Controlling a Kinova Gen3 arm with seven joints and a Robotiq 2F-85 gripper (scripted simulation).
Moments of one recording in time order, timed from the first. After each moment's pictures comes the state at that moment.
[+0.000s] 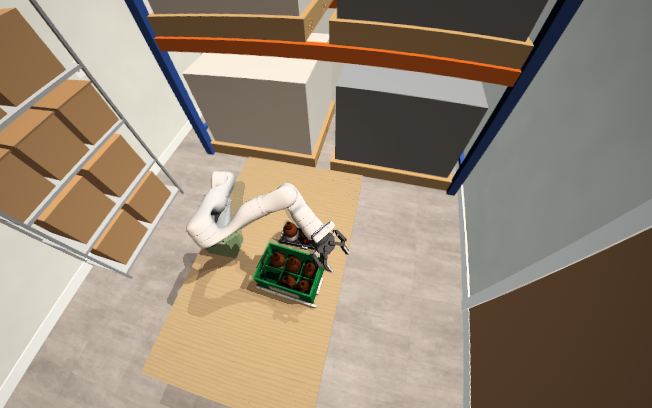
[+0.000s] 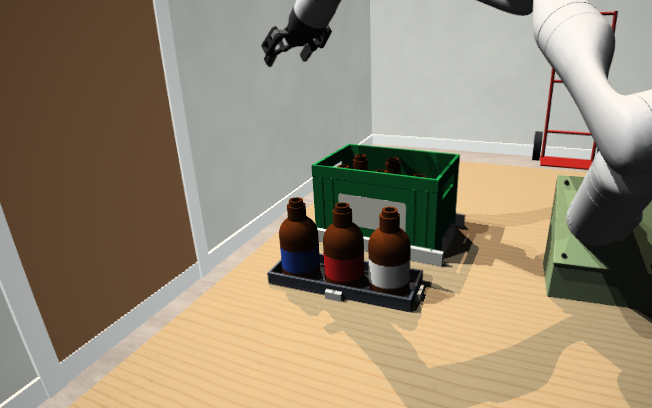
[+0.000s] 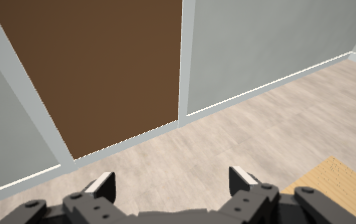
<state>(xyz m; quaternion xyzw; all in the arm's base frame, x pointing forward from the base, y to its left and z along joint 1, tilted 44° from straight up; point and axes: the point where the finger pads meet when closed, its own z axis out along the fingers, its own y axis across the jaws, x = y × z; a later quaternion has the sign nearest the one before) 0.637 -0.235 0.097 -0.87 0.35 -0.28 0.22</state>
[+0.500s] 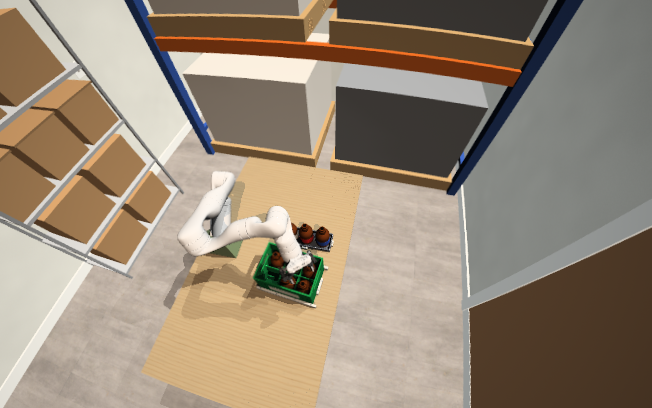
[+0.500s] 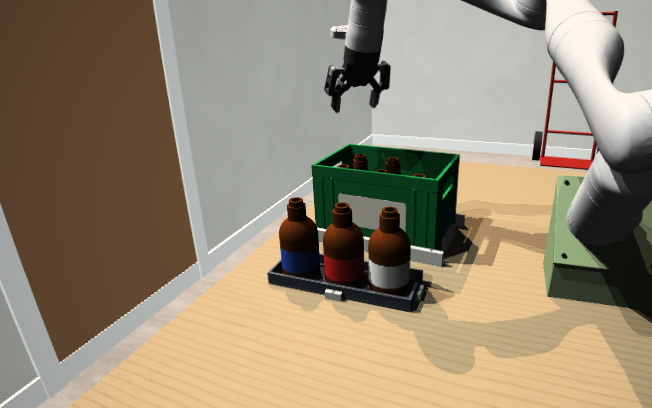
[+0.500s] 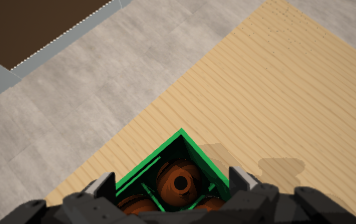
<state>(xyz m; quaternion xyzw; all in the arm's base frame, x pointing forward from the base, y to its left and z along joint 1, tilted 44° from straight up) 0.495 -0.198 -0.011 -0.88 0.39 0.01 0.28</state>
